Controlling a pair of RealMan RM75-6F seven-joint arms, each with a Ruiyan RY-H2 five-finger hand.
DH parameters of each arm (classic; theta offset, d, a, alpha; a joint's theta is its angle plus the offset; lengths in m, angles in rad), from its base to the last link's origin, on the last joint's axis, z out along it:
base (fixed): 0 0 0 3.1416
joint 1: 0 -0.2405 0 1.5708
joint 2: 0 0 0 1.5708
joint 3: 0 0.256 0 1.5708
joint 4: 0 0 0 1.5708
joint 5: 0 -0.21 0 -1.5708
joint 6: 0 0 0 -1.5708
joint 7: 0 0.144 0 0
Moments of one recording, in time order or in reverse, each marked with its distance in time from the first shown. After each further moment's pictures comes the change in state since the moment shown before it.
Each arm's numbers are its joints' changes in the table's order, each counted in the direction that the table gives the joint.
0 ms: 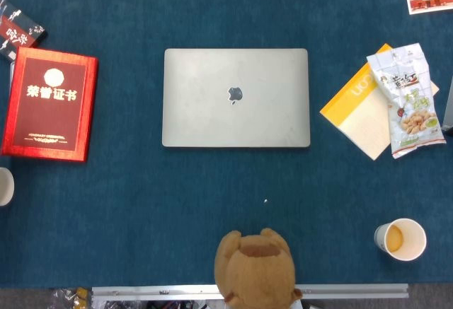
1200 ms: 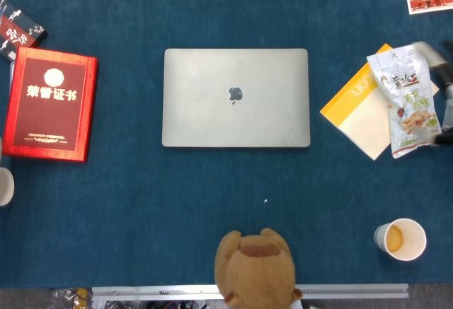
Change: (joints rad) left arm 0.006 0.044 0.009 0.047 -0.030 0.006 0.000; right arm -0.241 -0.077 0.009 0.073 0.072 0.316 -0.004
